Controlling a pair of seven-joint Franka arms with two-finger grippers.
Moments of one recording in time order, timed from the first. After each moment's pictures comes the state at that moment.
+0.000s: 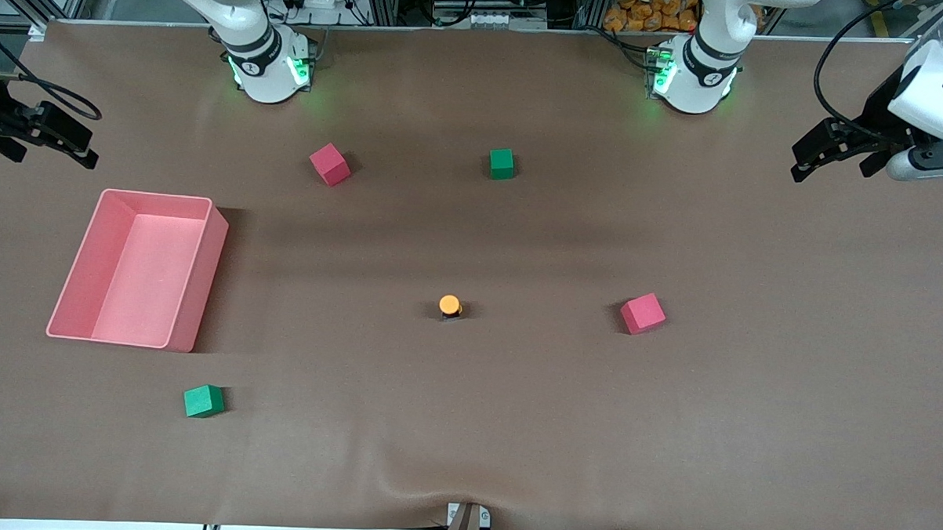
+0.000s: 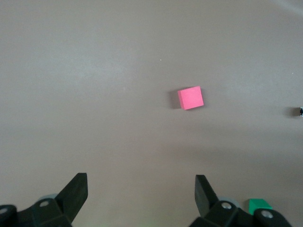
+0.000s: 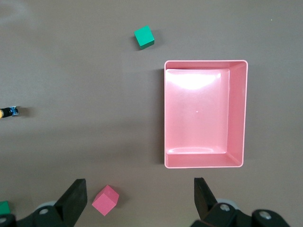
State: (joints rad) left arm -0.16 -0.17 0.01 -1.74 0.01 1.63 -0.25; right arm 0.00 -0.04 0.01 -1.53 0.00 1.50 0.09
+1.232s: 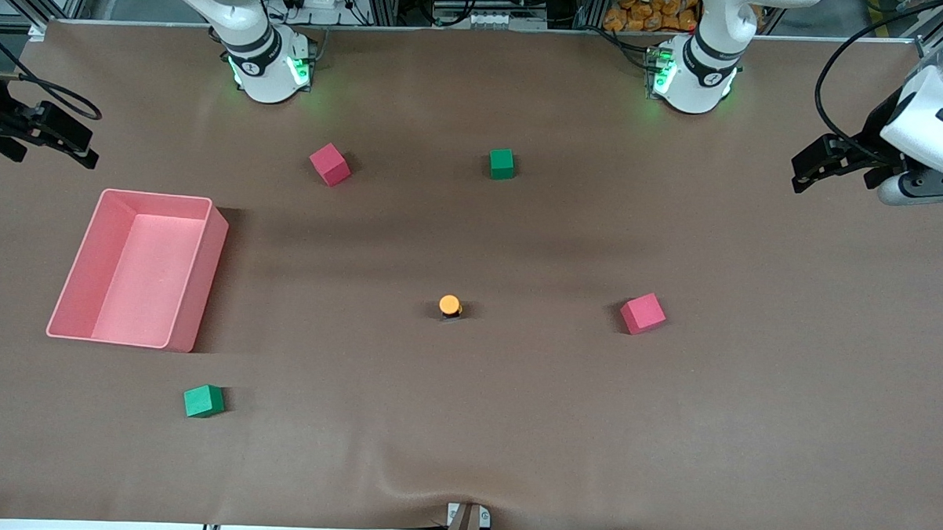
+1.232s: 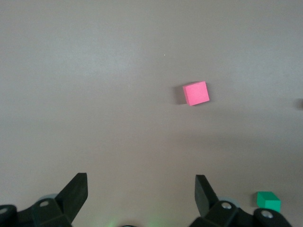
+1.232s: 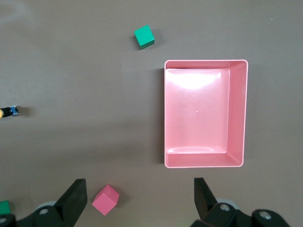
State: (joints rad) left arm -0.16 -0.05 0.01 -1.59 0.03 1.53 -0.23; right arm 0.00 -0.04 0.01 -1.53 0.00 1.49 0.09
